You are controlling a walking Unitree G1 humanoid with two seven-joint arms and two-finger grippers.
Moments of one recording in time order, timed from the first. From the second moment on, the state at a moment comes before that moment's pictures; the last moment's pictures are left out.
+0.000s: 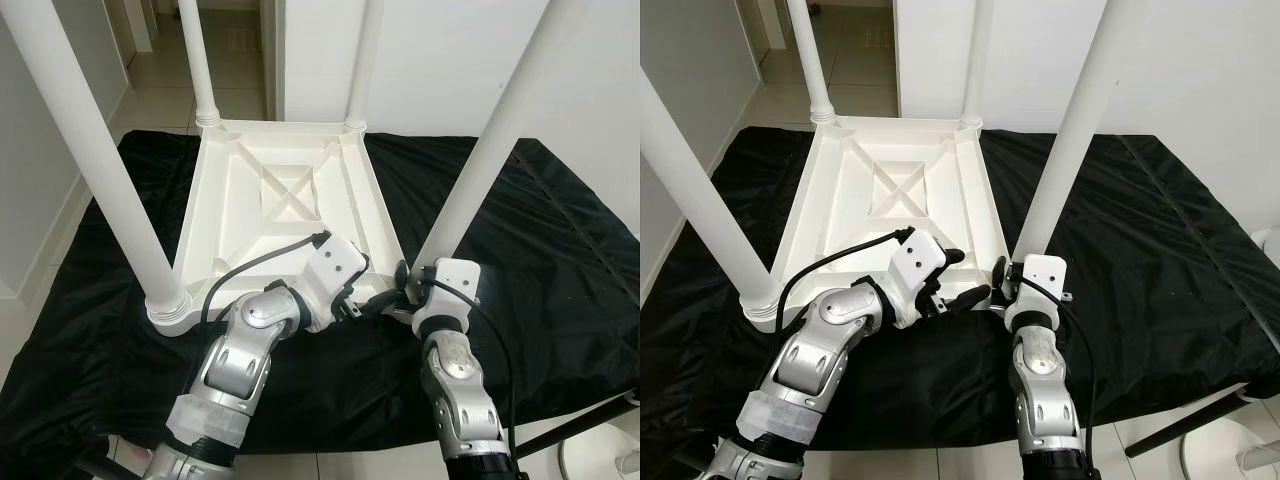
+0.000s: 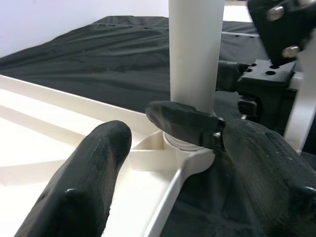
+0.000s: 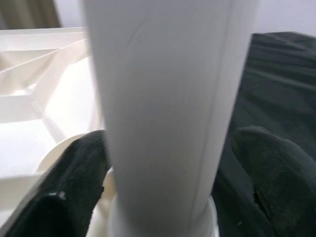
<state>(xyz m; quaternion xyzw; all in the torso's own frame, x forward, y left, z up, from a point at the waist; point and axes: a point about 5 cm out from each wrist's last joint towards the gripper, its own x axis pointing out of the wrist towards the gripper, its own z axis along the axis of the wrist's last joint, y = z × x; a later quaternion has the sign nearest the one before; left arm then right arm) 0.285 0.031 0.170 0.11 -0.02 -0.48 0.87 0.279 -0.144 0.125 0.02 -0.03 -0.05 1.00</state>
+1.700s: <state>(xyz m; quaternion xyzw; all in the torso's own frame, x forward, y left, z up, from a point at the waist) 0.280 0.028 0.171 0.10 -0.03 -0.48 0.87 0.301 -0.181 0.130 -0.04 -0.03 0.25 0.97</state>
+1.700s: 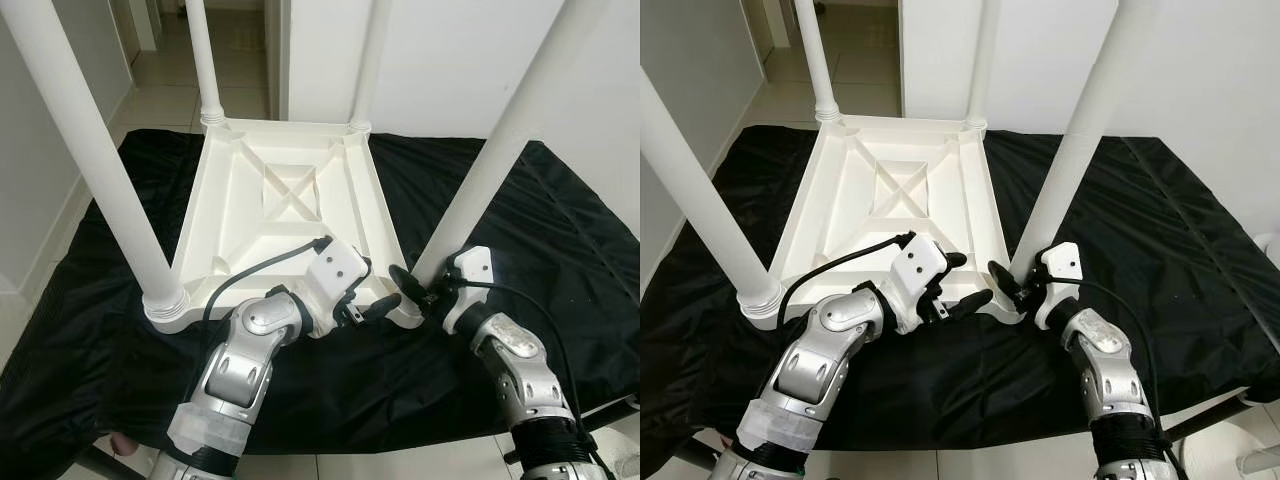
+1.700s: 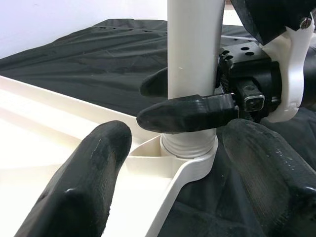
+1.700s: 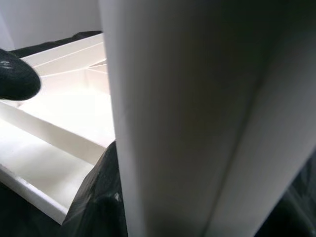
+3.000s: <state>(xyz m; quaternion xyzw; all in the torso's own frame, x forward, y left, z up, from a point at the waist) 0.276 0.027 0.166 0.10 -0.02 -0.49 0.87 0.281 -0.154 0.123 0.01 0.01 -0.15 0.99</state>
